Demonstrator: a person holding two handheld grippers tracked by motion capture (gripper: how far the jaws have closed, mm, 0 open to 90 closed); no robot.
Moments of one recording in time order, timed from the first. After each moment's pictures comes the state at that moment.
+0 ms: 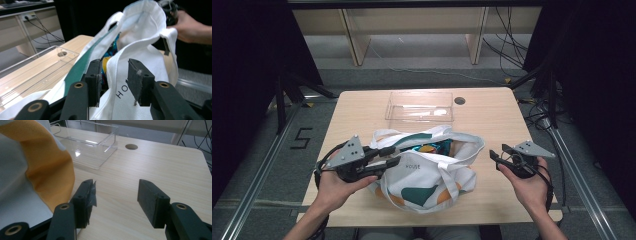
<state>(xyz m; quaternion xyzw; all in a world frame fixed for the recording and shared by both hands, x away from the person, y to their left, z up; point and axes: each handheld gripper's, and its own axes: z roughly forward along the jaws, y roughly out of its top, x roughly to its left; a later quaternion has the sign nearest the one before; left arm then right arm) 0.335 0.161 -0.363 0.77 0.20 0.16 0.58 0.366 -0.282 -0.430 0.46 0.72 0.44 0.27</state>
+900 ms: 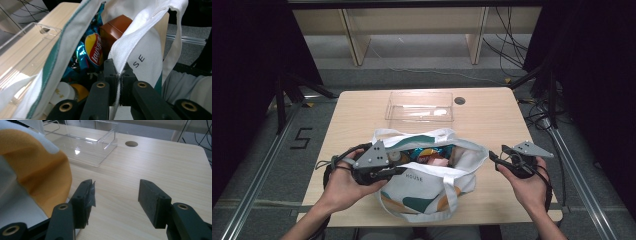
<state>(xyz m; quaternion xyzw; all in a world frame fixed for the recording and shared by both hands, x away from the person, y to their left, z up) 0.322 0.131 -0.340 0.87 0.16 0.14 0.45 0.367 -0.280 -0.432 0.47 0.72 0.44 0.26</state>
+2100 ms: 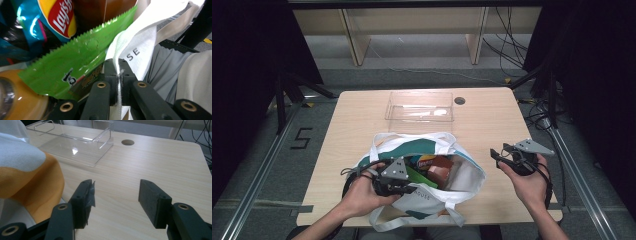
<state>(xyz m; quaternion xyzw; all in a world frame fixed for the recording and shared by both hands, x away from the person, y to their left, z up) 0.326 0.101 -0.396 0.92 0.17 0.05 0.36 0.372 -0.282 -0.433 0.49 0.71 0.44 0.25</state>
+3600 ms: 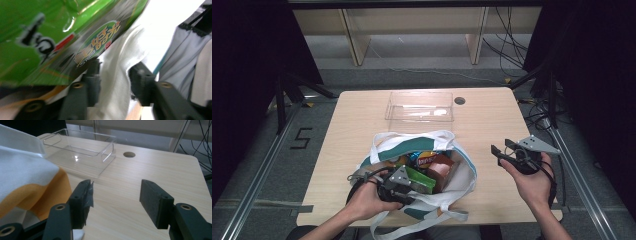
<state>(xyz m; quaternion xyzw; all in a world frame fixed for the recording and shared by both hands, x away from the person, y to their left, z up) 0.331 0.104 -0.438 0.93 0.20 0.03 0.32 0.367 -0.282 -0.412 0.46 0.70 0.46 0.28</state>
